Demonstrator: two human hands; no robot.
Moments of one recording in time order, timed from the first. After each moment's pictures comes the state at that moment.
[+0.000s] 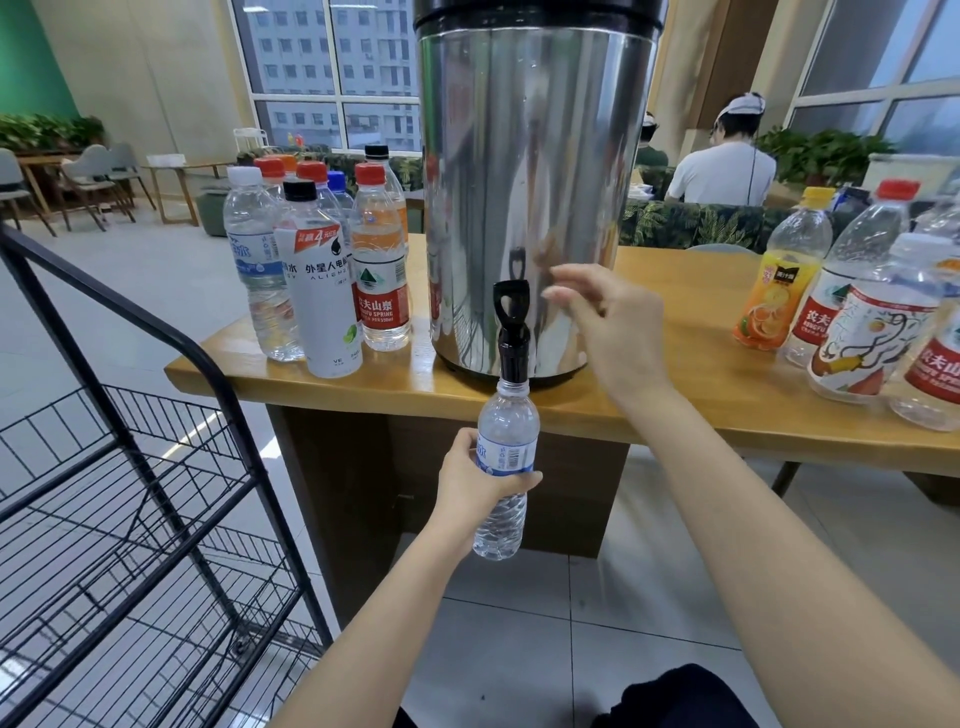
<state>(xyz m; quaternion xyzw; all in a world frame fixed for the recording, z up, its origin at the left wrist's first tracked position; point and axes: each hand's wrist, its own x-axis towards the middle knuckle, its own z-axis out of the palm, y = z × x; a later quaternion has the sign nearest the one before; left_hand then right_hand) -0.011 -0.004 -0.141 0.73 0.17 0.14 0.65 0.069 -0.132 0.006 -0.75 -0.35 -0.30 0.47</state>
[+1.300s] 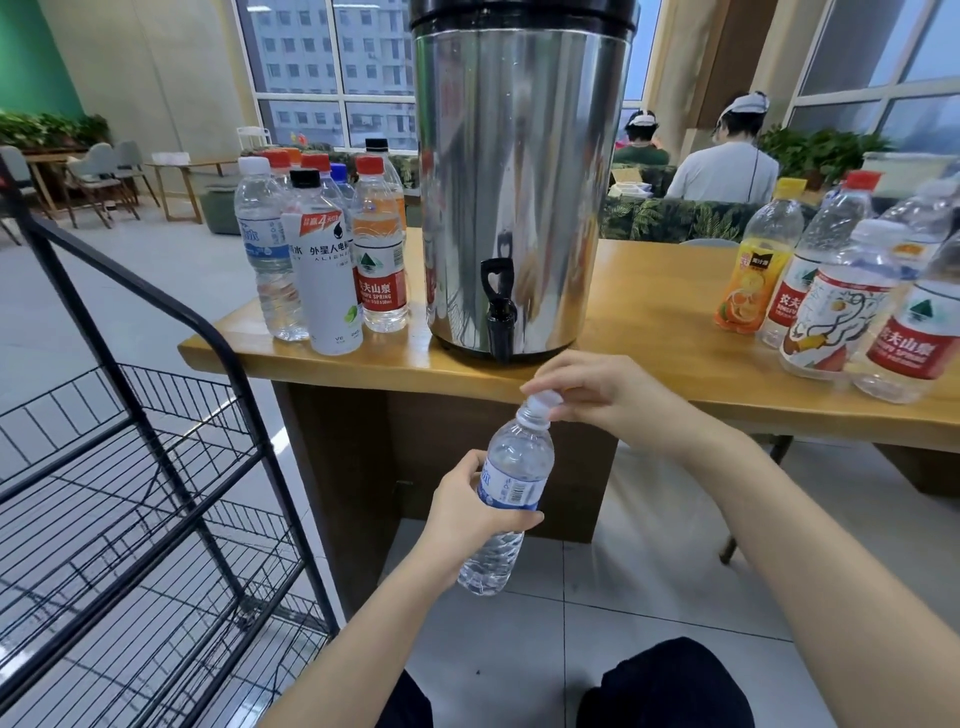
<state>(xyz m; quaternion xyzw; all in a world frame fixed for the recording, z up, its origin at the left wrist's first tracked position) -0.078 -0.032 -0.150 0.76 0.12 0.11 0.63 0.021 -0.198 -0.021 -0.79 -0.51 0.03 0.33</state>
